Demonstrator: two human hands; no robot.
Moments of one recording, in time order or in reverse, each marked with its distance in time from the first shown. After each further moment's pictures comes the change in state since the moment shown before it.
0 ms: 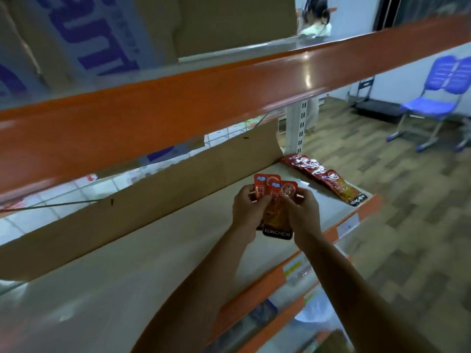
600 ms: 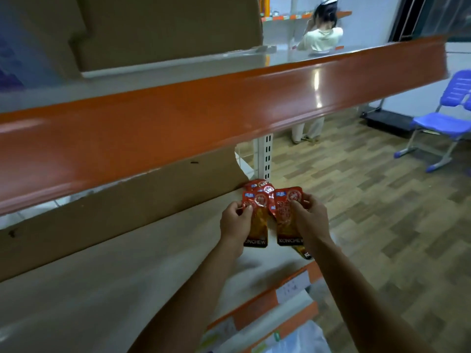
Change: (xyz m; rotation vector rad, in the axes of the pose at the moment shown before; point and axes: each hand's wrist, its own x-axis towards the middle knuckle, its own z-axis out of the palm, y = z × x) left_hand 0.092 0.003 0.145 0.025 0.171 -0.115; right_hand 0.181 -0.013 -0.113 -0.048 -0.133 -0.043
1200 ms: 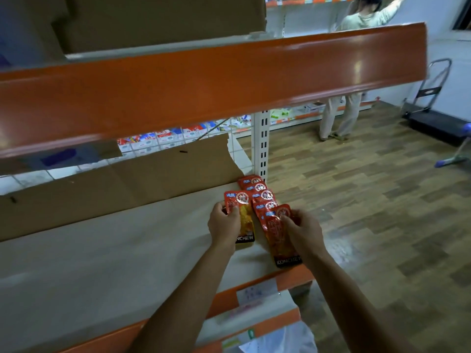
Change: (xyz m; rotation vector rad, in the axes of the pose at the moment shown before) left_hand 0.002 -0.013 0.052 -0.016 0.379 -0.096; right_hand 0.043 0.035 -0.050 -0.311 -0.241 -0.015
